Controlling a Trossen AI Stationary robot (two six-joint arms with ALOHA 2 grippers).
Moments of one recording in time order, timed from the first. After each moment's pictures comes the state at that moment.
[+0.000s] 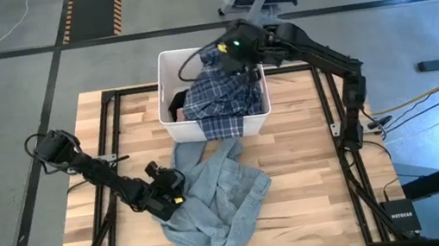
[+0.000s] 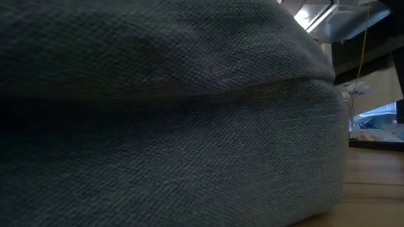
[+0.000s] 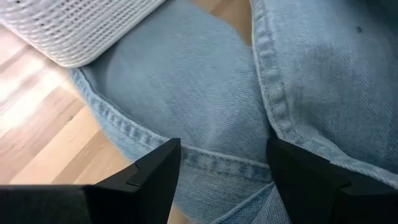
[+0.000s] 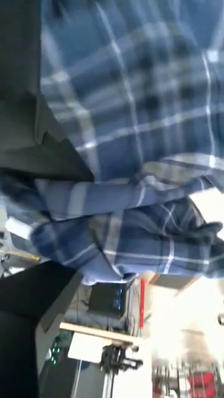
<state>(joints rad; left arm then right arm) -0.60 1.55 0.56 -0.26 -0.85 -1.01 -0.35 1.88 2.28 -1.25 0.43 -0.91</state>
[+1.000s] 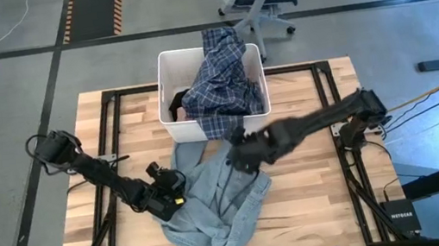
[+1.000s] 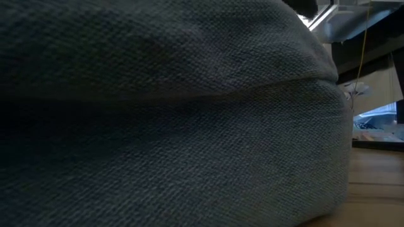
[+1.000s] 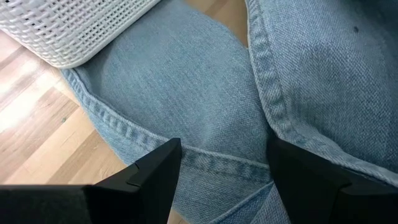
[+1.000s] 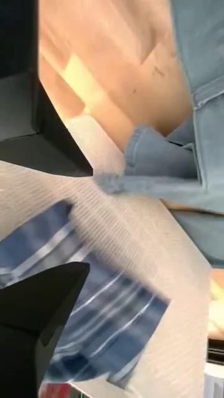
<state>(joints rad) -0.60 1.57 0.56 -0.24 -0.85 -1.00 0.24 1.79 1.69 -1.15 0.54 -0.86</state>
